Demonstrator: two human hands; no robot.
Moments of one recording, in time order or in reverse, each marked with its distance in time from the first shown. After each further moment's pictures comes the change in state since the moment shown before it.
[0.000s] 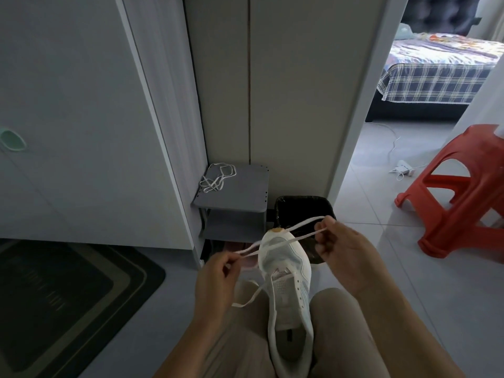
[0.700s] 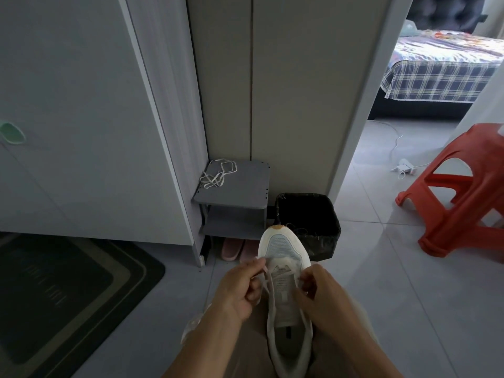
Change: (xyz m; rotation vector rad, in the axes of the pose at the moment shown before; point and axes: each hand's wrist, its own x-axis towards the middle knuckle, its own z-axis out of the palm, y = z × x) left_hand 0.002 0.022 0.022 -0.981 -0.312 -0.833; right_hand -0.022 0.077 -0.032 -1.423 0.009 -0.095
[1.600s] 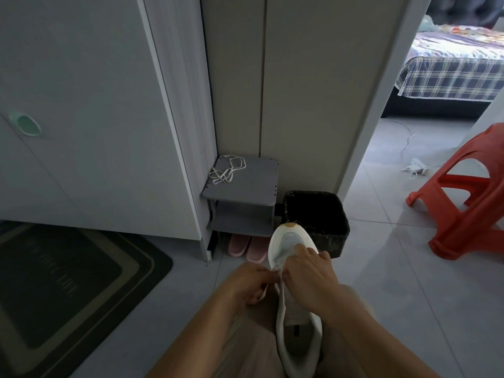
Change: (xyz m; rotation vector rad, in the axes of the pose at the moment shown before) left_hand 0.008 0.009 -0.010 0.697 -0.102 -0.021; right_hand 0.026 -0.054 0.000 -0.626 -0.061 -0.348
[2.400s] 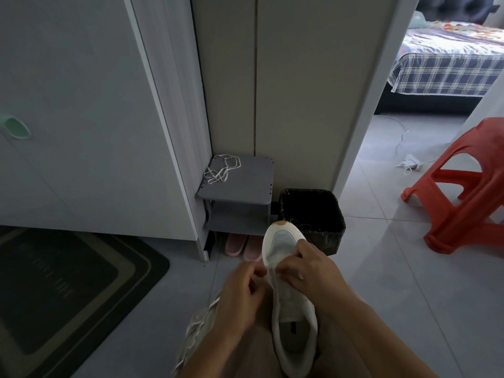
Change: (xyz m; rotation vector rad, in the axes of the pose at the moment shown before) left_hand -0.010 -0.042 0.014 0.401 0.450 0.654; right_hand -0.008 0.026 0.019 0.284 0.247 -0.156
